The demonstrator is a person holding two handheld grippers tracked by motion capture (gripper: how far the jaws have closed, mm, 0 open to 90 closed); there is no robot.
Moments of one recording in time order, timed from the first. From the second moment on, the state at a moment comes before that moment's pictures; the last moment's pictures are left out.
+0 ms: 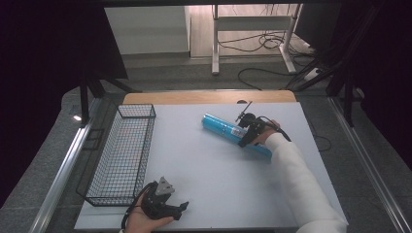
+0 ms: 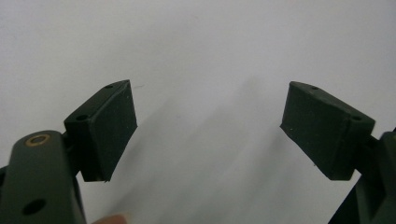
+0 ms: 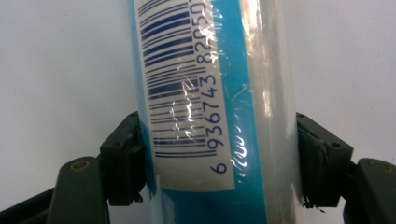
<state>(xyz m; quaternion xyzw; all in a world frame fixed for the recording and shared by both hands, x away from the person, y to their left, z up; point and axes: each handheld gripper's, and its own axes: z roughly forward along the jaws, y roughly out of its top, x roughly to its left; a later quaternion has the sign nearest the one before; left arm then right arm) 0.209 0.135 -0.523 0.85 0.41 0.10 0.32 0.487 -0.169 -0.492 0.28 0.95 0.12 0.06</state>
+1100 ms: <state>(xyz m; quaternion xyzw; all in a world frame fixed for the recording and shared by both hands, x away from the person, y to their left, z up) 0.209 0.137 -0.523 0.85 0.41 0.10 0.32 0.472 -0.178 -0.472 0.31 0.93 0.16 0.06</state>
